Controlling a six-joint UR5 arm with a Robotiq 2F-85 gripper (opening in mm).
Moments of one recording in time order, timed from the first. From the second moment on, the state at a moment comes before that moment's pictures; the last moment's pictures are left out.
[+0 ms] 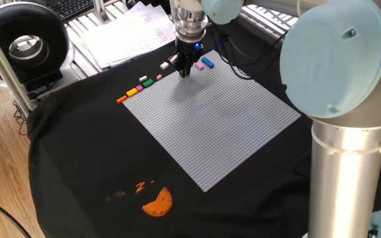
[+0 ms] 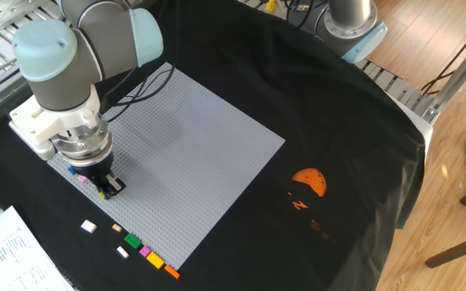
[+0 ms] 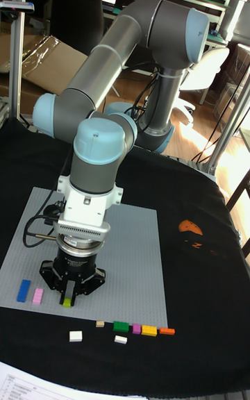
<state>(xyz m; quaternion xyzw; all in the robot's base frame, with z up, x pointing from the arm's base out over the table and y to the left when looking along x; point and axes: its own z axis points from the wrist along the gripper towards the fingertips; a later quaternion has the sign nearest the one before) 0.686 -0.065 0.002 0.02 1.00 0.01 0.06</state>
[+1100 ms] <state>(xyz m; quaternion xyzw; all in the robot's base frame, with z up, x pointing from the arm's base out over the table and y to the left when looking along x) 0.685 -0.064 0.003 0.01 1.00 0.01 0.05</state>
